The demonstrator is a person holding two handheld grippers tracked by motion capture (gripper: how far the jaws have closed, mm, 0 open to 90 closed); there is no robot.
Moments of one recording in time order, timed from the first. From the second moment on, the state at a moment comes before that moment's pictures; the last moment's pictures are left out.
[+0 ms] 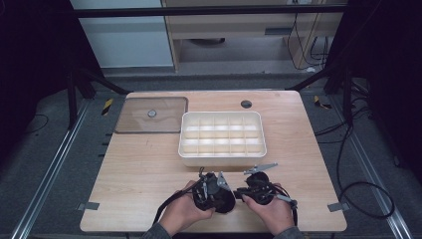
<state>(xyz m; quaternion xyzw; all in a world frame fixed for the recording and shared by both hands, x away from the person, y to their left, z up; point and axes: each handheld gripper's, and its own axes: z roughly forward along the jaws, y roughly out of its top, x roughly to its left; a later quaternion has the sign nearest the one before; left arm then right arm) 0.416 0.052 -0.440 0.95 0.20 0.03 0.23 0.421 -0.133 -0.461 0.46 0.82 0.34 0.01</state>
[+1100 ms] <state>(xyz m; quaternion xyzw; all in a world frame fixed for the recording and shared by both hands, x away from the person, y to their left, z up) 0.415 0.046 -0.446 0.94 0.21 0.02 0.25 0.434 -0.121 -0.448 0.46 0.79 0.40 0.00</state>
